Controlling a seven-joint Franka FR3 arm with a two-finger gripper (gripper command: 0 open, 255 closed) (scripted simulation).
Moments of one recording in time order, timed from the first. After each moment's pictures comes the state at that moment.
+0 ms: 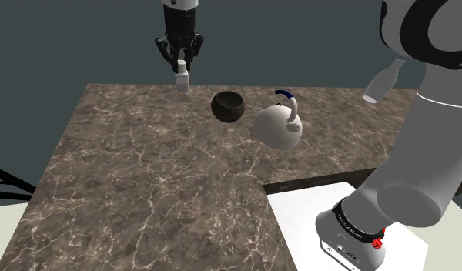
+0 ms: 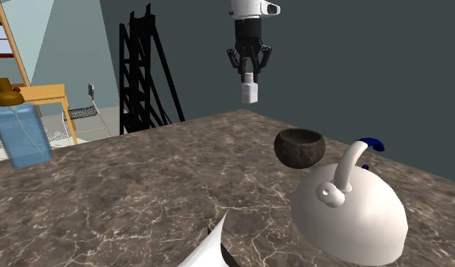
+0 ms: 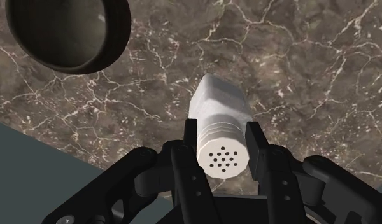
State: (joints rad) arm 0.07 0.33 0.39 -1.43 -0.20 1.77 0.47
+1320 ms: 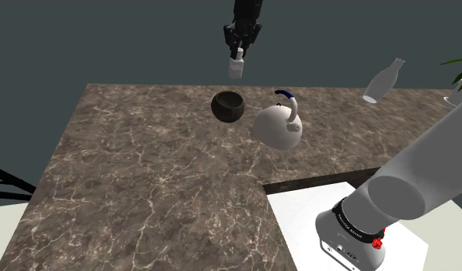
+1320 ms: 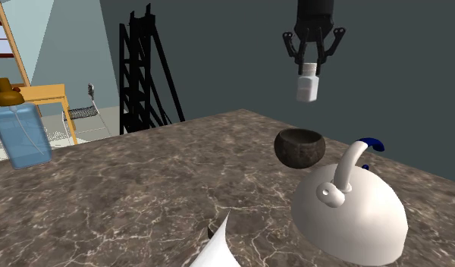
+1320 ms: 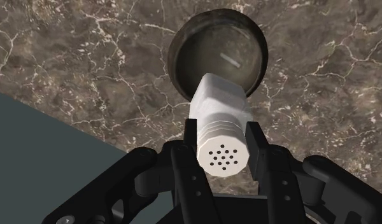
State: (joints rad) arm -0.15 -0.02 0.27 -1.77 -0.05 1.81 0.12
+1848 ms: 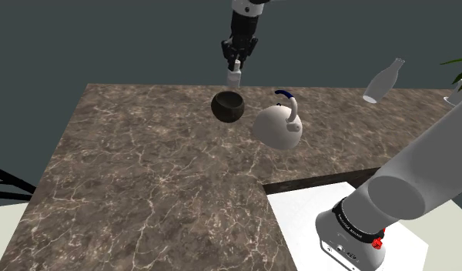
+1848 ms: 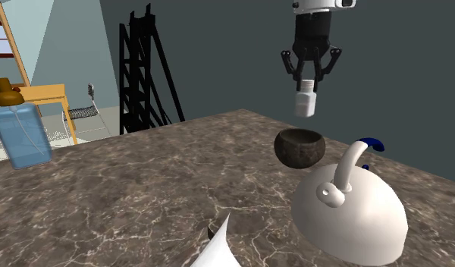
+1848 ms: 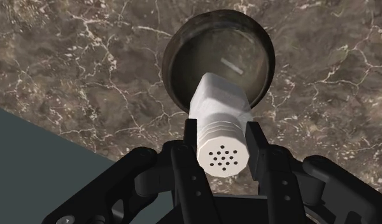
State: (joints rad) arm -0.15 -0.01 0.27 -1.87 -0.06 1.91 0.13
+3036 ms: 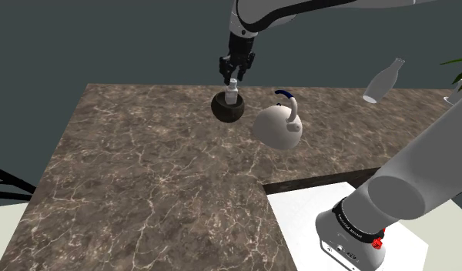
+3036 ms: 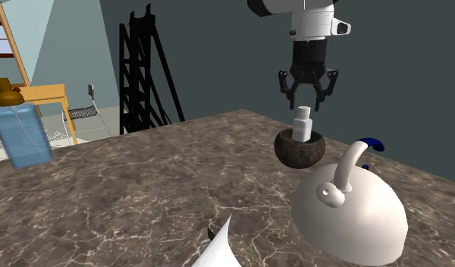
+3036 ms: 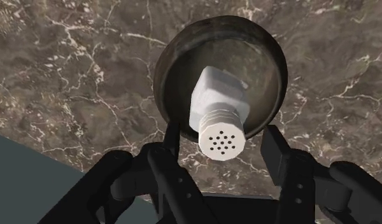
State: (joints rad) arm -0.15 0.01 0.27 -1.98 -0.07 2.05 0.14
